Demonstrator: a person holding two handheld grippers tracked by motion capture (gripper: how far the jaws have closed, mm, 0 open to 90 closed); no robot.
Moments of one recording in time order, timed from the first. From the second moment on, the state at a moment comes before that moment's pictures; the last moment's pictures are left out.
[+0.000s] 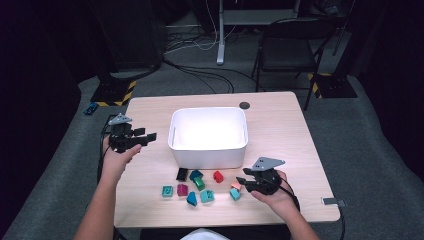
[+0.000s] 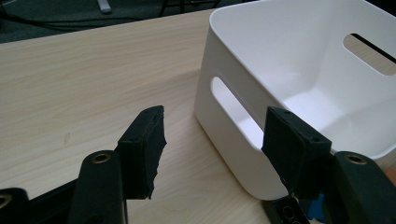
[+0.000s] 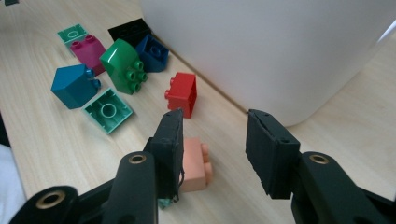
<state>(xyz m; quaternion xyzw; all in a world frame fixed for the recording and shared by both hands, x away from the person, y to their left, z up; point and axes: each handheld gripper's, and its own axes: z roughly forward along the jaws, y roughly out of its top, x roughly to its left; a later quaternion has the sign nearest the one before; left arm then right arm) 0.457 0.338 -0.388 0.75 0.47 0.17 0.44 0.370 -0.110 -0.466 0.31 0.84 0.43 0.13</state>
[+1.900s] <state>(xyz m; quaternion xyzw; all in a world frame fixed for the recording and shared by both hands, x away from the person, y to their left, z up) 0.456 0.349 -0.386 0.73 0.48 0.17 0.45 0.386 -0.104 -0.492 0.32 0.86 0.39 0.09</state>
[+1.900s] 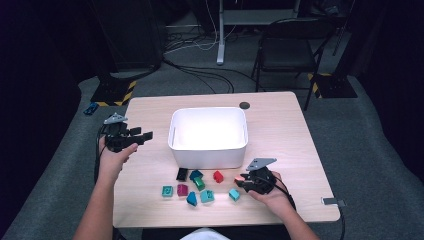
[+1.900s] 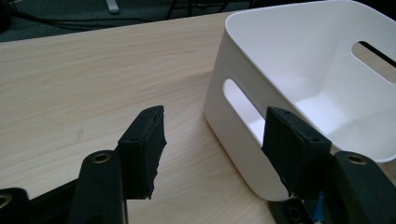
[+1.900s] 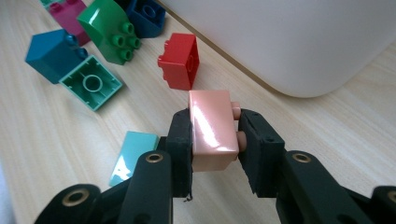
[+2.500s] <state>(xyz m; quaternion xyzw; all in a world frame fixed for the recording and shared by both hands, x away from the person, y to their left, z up) 0.457 0.348 -0.388 0.73 0.49 0.17 0.44 0.382 -0.099 -0.417 0.28 0.87 0.40 0.07</state>
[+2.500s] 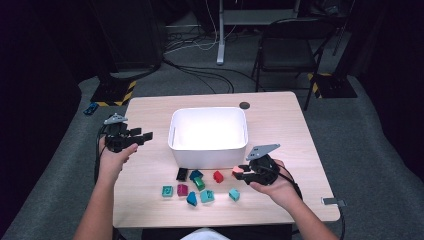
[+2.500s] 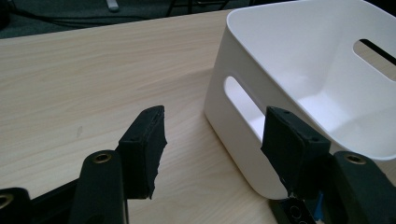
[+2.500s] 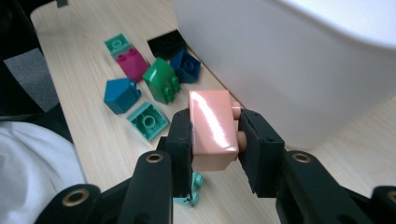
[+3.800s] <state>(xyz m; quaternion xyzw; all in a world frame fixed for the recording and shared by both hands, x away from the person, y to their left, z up) 0.457 0.351 -0.389 0.73 0.49 0.16 0.45 0.462 -0.049 -0.303 0.26 0.86 0.43 0.10</state>
